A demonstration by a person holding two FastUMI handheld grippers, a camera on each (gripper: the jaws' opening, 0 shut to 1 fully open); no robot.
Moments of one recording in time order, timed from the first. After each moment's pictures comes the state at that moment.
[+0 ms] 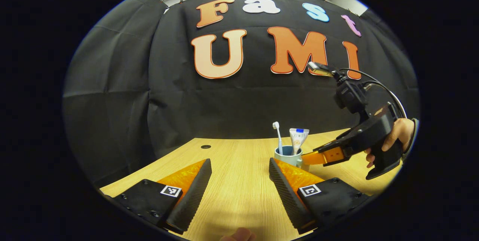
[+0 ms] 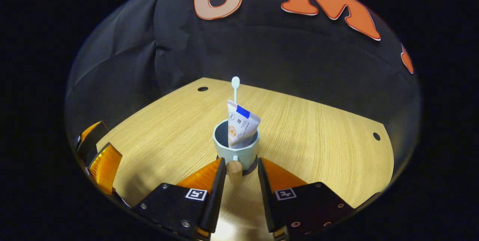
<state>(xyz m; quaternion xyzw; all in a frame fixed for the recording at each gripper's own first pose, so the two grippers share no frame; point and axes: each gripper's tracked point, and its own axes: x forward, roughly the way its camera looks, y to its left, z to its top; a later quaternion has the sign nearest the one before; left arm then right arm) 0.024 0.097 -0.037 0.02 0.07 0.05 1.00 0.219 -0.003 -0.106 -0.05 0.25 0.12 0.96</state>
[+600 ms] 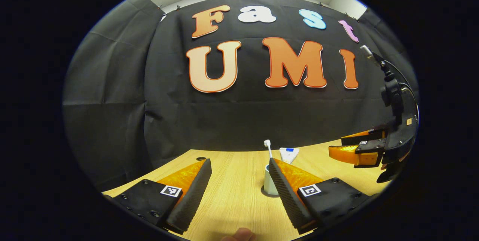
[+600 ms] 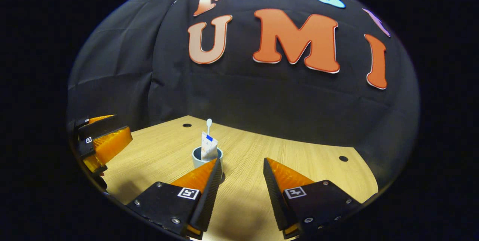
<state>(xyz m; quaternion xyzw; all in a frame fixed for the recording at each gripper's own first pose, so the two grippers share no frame) 0.036 0.066 0.012 0.03 0.03 0.04 1.00 0.202 -0.058 -0.038 -0.05 0.06 0.06 0.99</state>
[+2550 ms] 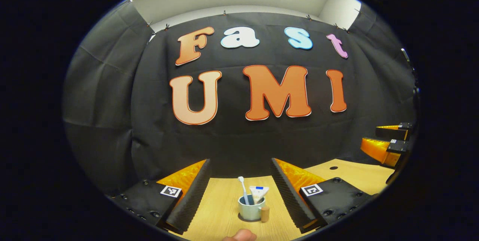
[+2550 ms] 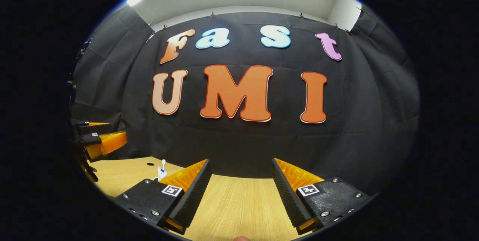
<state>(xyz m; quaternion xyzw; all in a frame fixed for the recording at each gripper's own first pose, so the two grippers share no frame) 0.060 0.007 0.092 0.05 -0.06 0.02 1.00 0.048 -0.060 0.084 -0.03 -0.13 -0.06 0.99</state>
